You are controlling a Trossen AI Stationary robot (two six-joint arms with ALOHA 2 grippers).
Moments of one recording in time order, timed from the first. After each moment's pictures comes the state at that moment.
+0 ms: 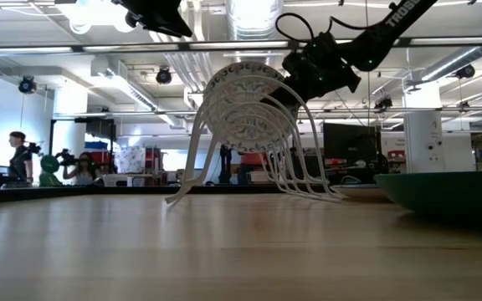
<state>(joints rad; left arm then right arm) 0.25 1.10 1.06 -0.19 -0.59 0.22 -0.69 1.67 1.08 0.15 -0.69 -0.32</state>
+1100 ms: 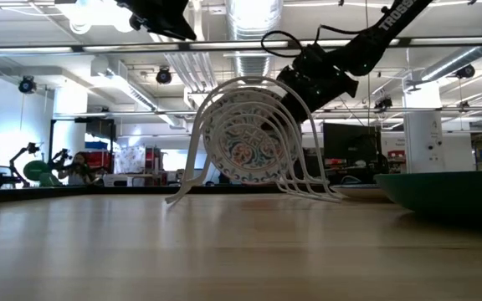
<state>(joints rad) 0.25 1.13 1.06 -0.15 -0.59 0.23 -0.63 1.72 1.08 0.02 -0.57 -0.43</state>
